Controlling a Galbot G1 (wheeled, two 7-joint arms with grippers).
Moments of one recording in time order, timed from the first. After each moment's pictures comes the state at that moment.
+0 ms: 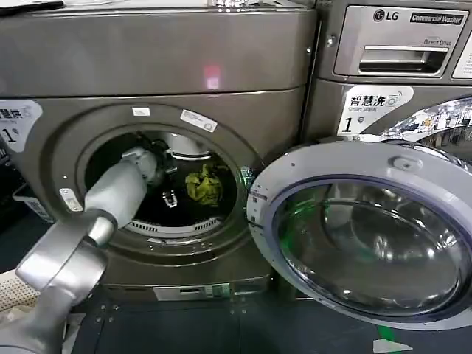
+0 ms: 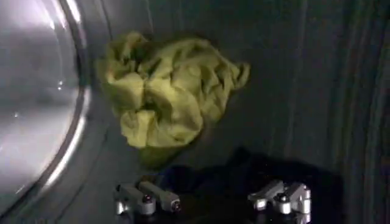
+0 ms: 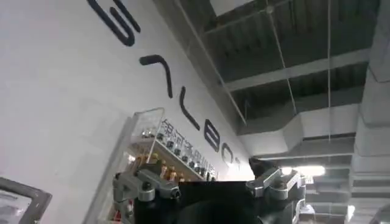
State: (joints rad) left arm -0.21 -1.41 0.36 -0.19 0.66 0.08 0.88; right arm -1.78 1.00 2.49 2.02 0.85 -0.27 -0.13
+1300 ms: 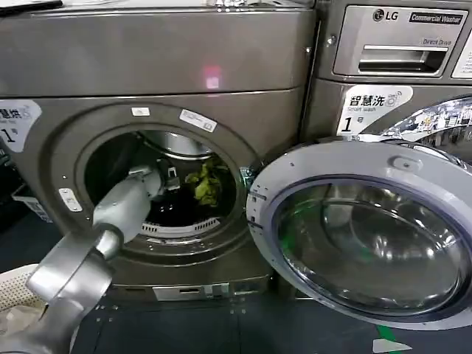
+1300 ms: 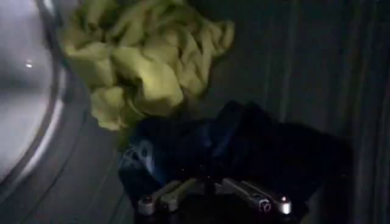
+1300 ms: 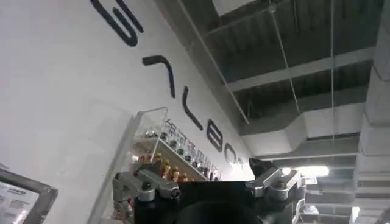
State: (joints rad) left arm -0.04 -1.37 0.00 -0.44 0.24 0.18 0.71; right arm -1.77 1.00 2.47 2.03 0.85 -0.26 -0.13
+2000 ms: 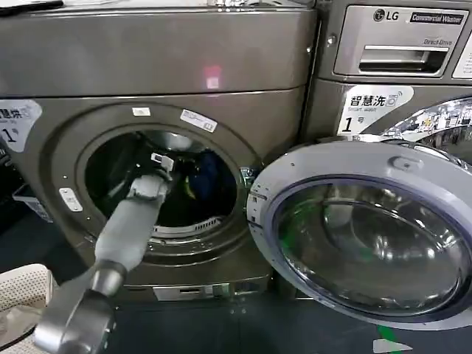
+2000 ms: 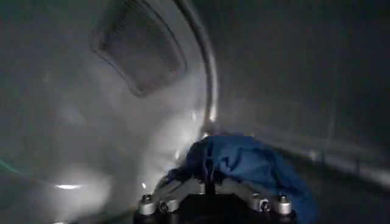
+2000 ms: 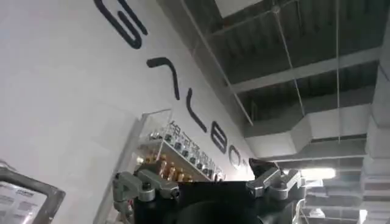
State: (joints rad) left arm 0.21 -1.42 -0.27 -0.85 -0.22 -0.01 0.12; right arm -1.76 0.99 2.44 2.04 0.85 -0.24 -0.13
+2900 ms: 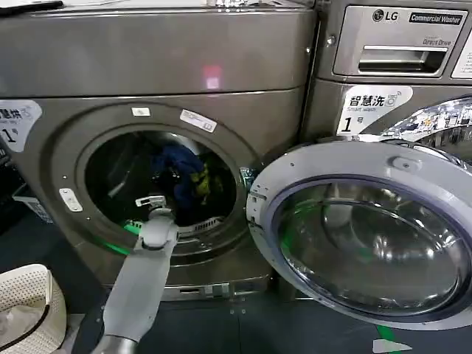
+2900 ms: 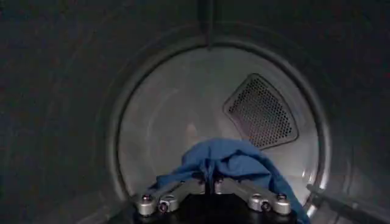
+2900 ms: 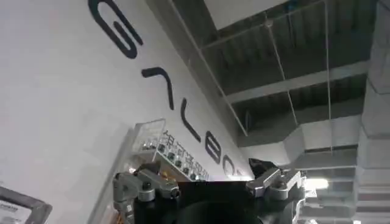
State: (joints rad) left arm 0.54 -1.45 -0.34 -1.18 -0.09 -0.10 -0.20; right arm -1.78 0.99 2.47 2.02 0.85 -0.20 -0.10
